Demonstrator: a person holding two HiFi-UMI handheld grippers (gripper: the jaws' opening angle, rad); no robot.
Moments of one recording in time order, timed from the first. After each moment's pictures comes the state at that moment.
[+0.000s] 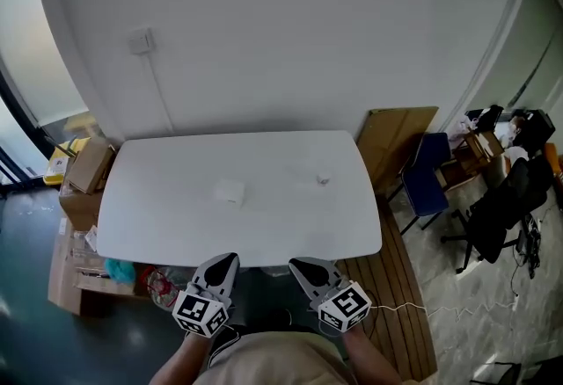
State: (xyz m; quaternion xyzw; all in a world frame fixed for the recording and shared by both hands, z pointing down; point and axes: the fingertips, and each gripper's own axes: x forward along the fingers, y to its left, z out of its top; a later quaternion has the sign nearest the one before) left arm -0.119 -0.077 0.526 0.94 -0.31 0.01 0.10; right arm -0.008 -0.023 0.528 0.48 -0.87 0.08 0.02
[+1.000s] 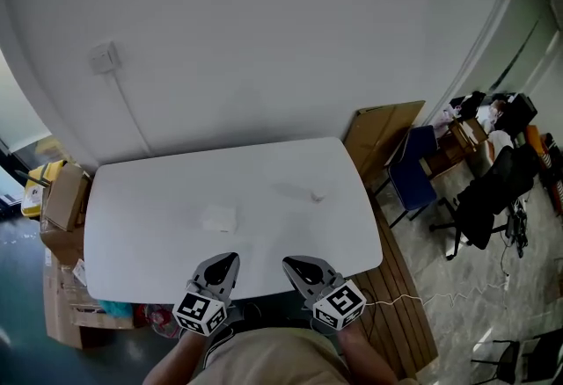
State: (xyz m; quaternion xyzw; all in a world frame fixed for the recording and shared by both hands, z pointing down) left arm -0.089 -0.195 0.540 0.96 -0.24 0.04 0.11; right arm 0.001 -0.137 0.531 0.52 -0.85 0.10 0.03
